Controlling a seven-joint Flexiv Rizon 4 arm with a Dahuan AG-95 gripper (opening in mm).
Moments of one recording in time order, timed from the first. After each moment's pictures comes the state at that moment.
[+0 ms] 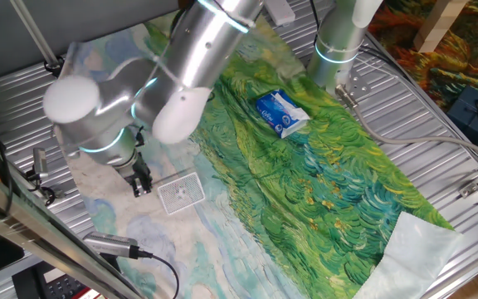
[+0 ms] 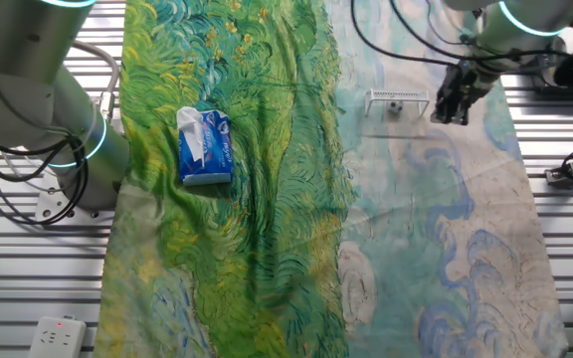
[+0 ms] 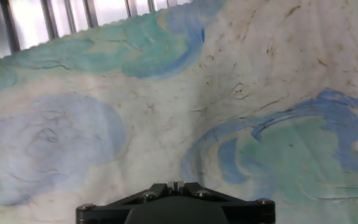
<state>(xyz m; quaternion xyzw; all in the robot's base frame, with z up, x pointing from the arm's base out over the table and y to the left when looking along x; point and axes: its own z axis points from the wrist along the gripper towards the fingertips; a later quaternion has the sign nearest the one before) 0.638 0.097 0.044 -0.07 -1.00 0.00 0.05</state>
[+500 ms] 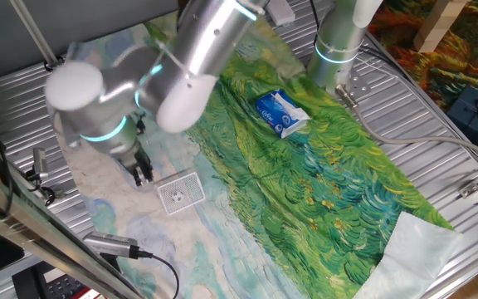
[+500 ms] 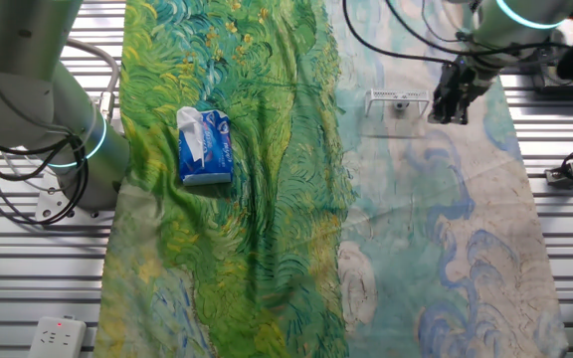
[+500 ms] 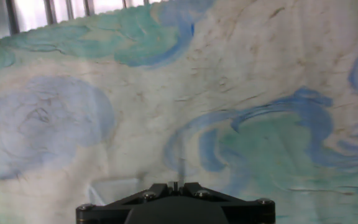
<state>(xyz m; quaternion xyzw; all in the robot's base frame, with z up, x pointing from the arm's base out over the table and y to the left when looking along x) 0.635 0.071 0.076 -0.03 -1.00 0.00 0.06</state>
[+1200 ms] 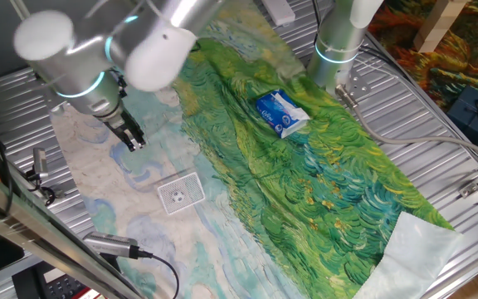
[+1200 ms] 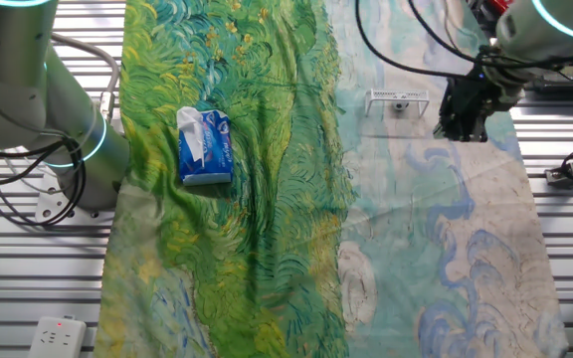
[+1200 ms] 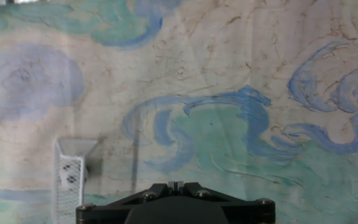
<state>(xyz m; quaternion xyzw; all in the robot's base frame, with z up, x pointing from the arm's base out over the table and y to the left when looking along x) 0.623 0.018 0.123 0.03 -0.99 -0.01 0.10</state>
